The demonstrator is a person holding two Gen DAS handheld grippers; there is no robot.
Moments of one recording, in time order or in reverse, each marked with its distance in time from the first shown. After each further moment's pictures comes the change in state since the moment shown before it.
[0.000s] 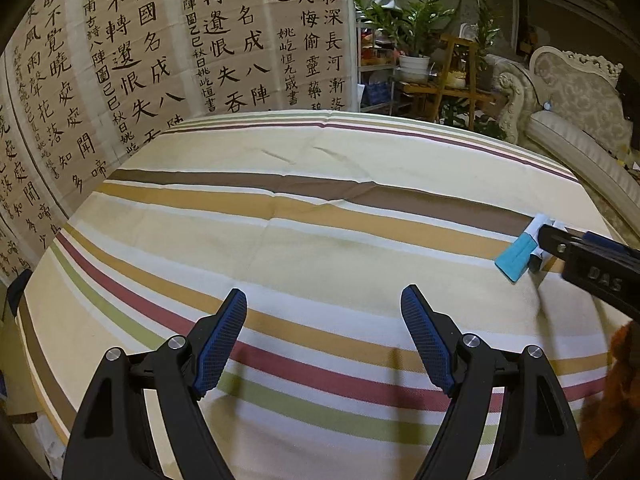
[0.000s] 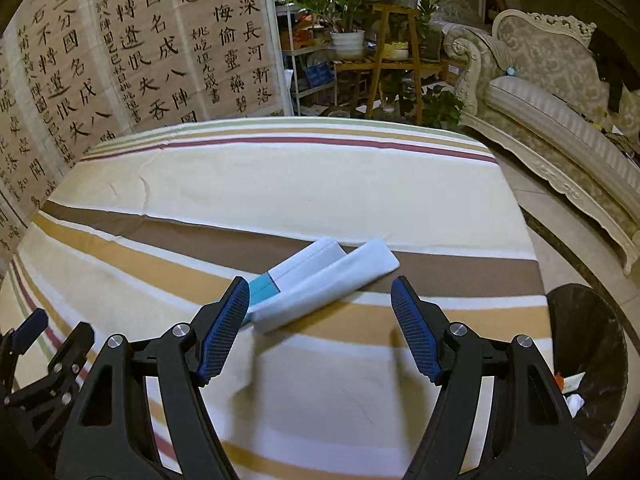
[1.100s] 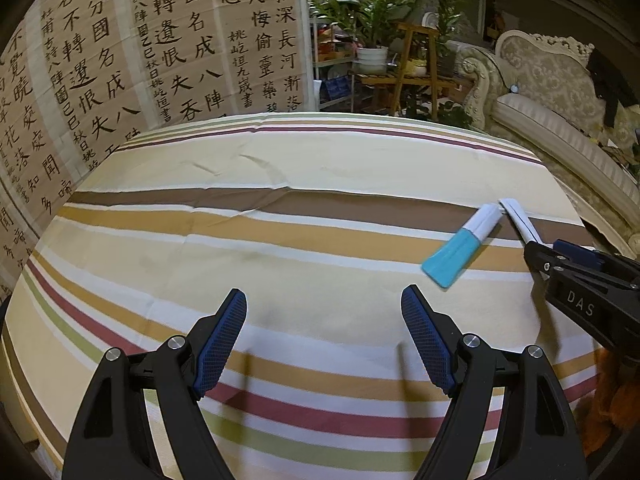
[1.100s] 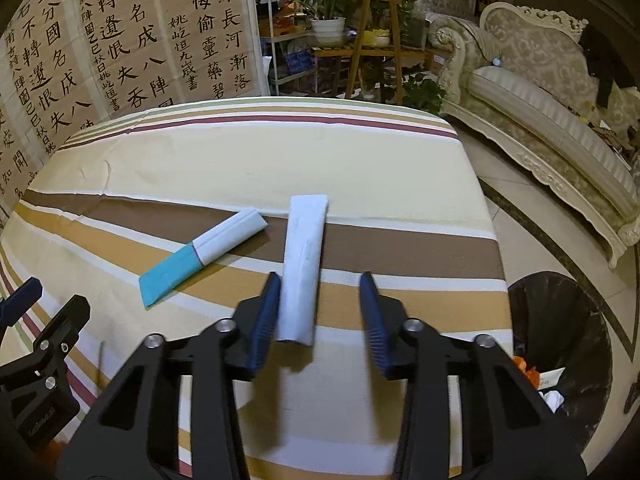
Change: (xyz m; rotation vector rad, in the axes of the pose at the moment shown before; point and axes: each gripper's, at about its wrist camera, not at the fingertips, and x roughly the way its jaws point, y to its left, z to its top) left arm 0.005 -0.051 0.012 0.087 0.014 -0.093; right arm 0.002 -0.041 -0.013 0.004 0.034 -0.050
